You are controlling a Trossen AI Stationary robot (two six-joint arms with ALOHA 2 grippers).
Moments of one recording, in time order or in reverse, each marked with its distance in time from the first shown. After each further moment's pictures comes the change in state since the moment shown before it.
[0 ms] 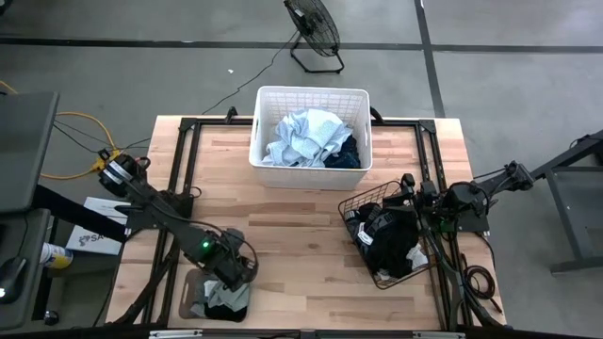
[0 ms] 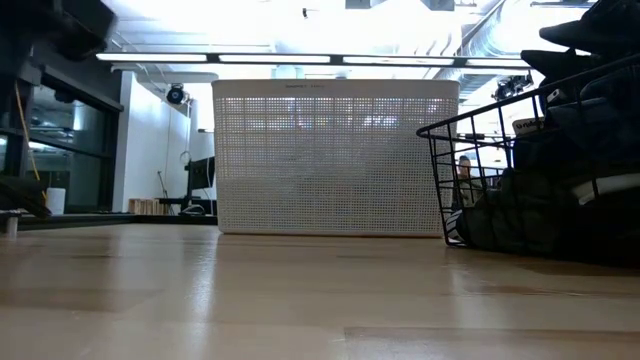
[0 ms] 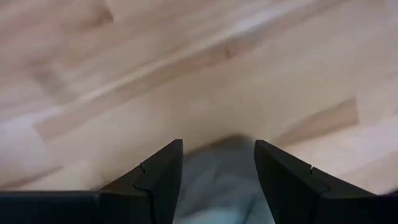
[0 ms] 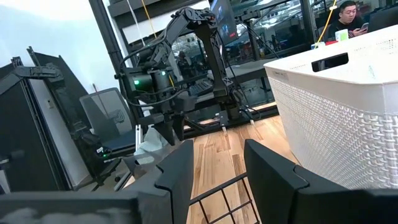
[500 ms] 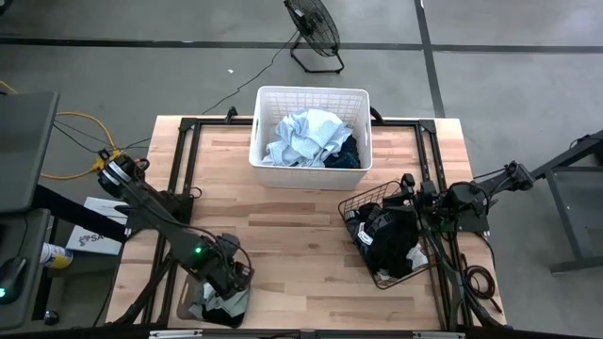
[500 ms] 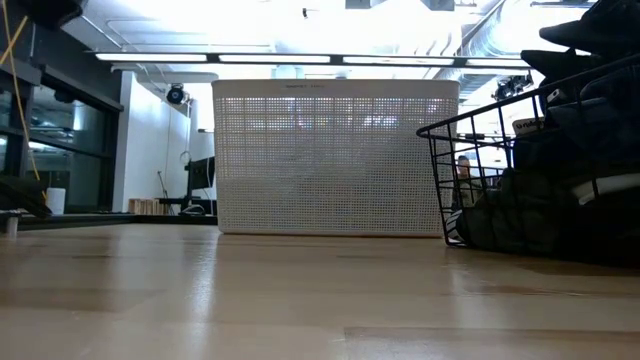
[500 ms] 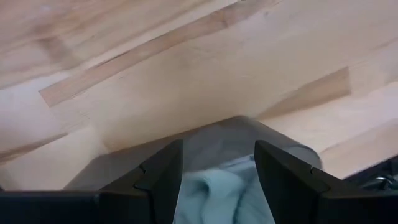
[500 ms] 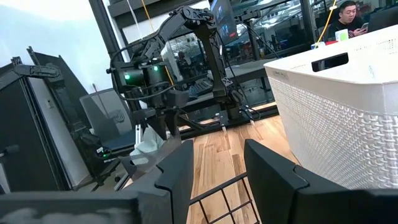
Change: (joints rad) left arm -0.070 0.000 0.062 -0.058 0.019 -0.071; right arm 0.000 0.000 0.000 0.000 0.000 0.000
